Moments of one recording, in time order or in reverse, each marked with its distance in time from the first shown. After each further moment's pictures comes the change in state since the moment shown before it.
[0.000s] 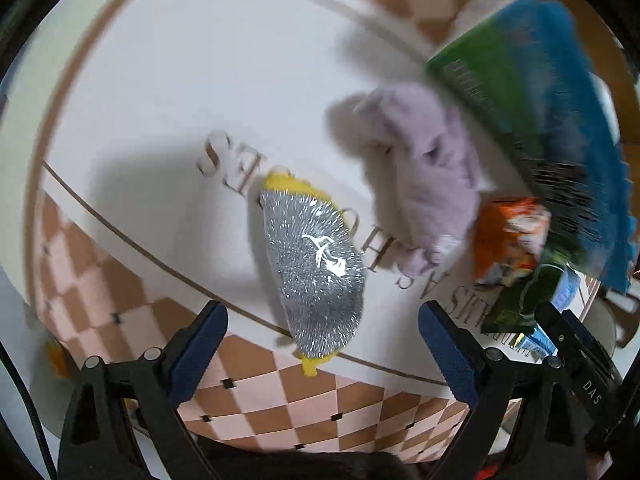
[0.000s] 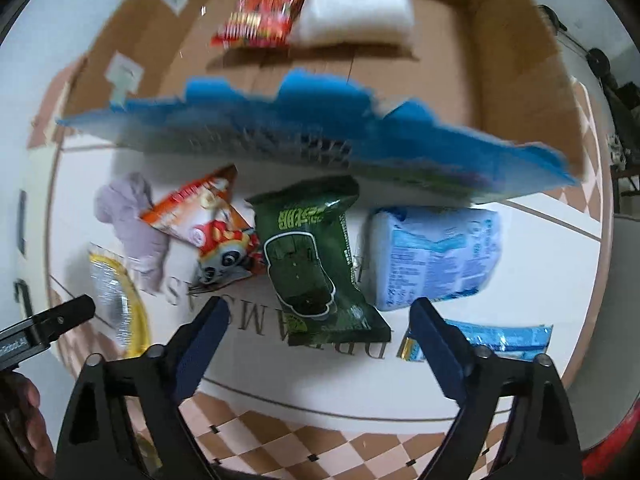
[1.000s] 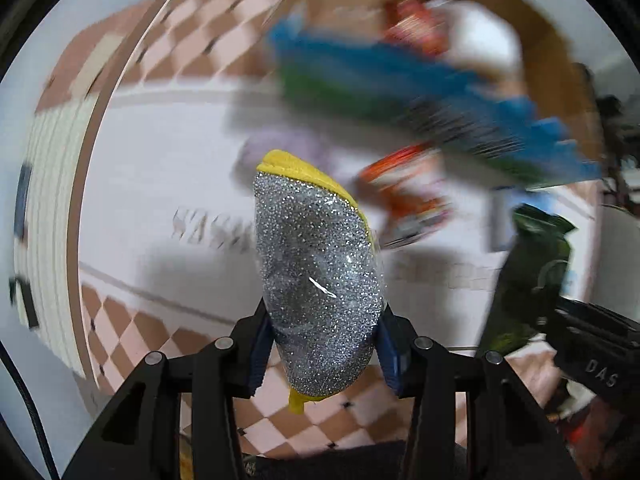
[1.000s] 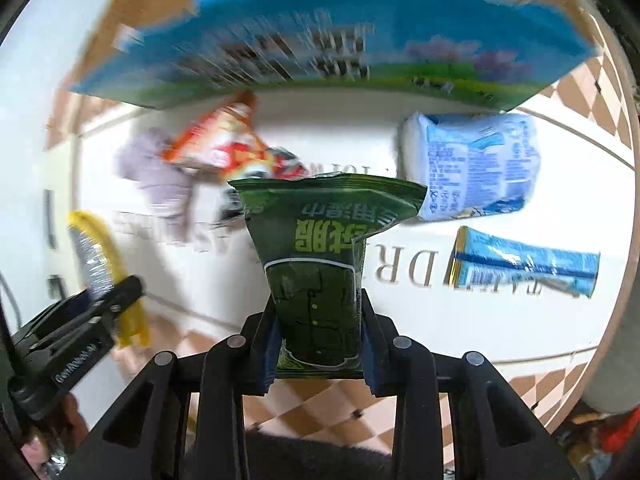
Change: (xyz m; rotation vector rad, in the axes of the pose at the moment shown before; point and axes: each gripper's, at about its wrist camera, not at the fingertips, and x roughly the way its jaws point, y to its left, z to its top) left arm -0.082 -0.062 -0.127 0.471 -0.307 0.064; right arm -0.033 -0.034 -0.127 0.097 0.098 0.235
